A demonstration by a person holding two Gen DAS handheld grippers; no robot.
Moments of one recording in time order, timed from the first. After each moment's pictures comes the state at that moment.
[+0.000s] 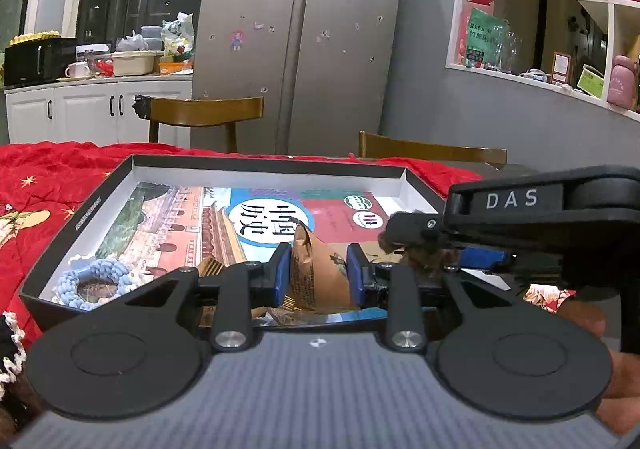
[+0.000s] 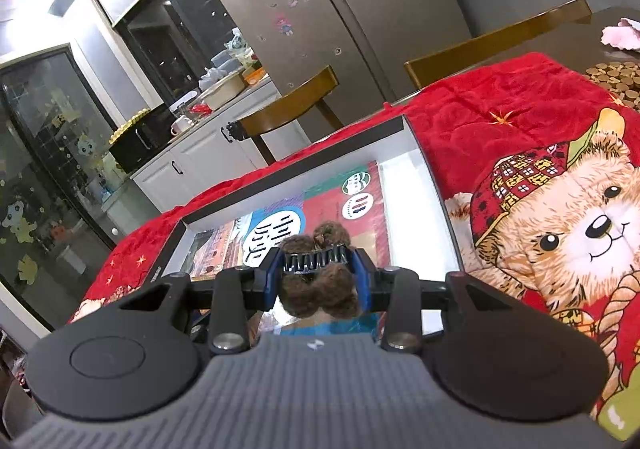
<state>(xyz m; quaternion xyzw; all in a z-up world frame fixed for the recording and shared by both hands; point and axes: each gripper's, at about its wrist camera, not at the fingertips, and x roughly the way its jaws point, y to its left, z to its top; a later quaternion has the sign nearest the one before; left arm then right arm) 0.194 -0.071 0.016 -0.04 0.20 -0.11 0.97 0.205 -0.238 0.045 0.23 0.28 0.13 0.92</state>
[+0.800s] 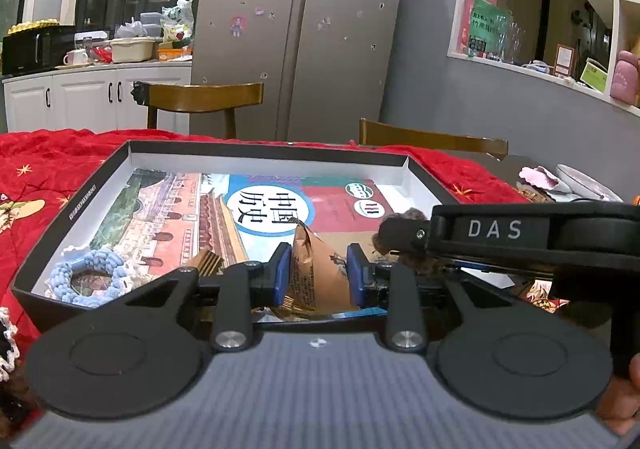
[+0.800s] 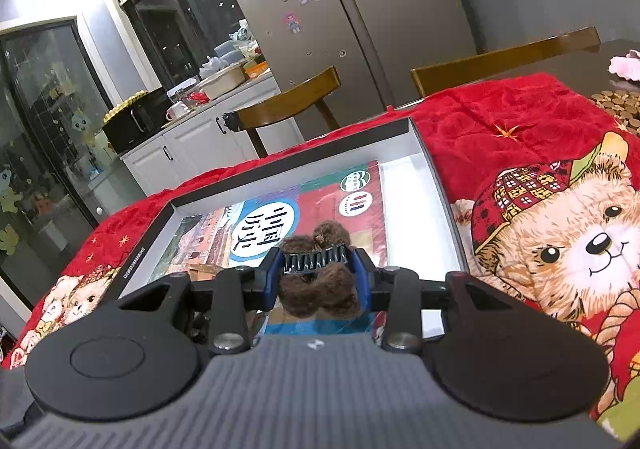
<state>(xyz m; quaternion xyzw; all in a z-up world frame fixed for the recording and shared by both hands) 0.202 -0.071 0.013 -0.04 0.23 -0.12 0.97 0.204 -0.227 0.043 0.18 0.28 0.12 0.94</state>
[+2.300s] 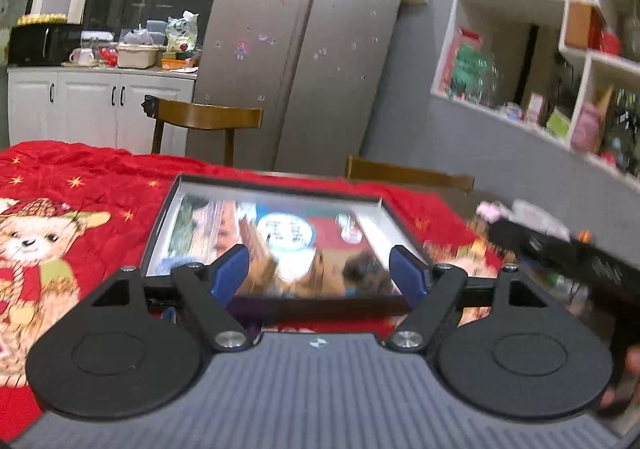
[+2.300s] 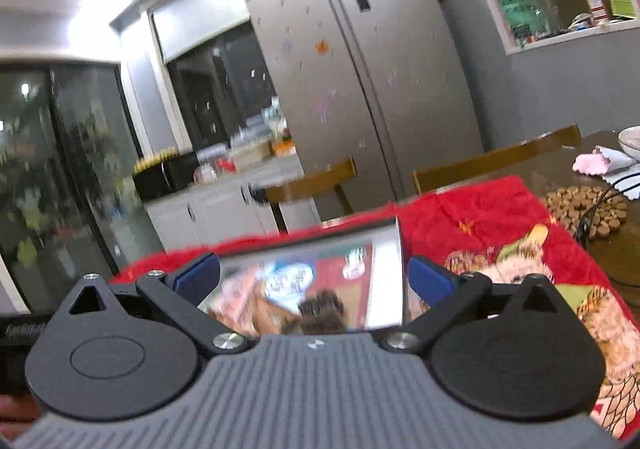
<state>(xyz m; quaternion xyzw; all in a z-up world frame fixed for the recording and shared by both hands) 0.087 -0.012 0.089 -0.07 0.21 -0.14 0.97 0.090 -0.264 0.100 0.14 0.15 0.14 0.97</state>
